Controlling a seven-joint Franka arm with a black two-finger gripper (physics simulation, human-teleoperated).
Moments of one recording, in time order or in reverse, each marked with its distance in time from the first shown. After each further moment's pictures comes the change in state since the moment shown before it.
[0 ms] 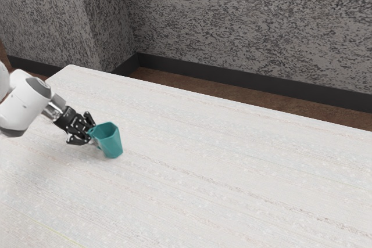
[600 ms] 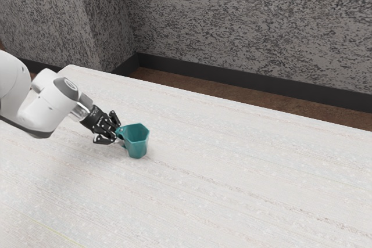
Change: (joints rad) arm -0.075 0.004 -0.100 -0.005 -0.038 0.124 -0.054
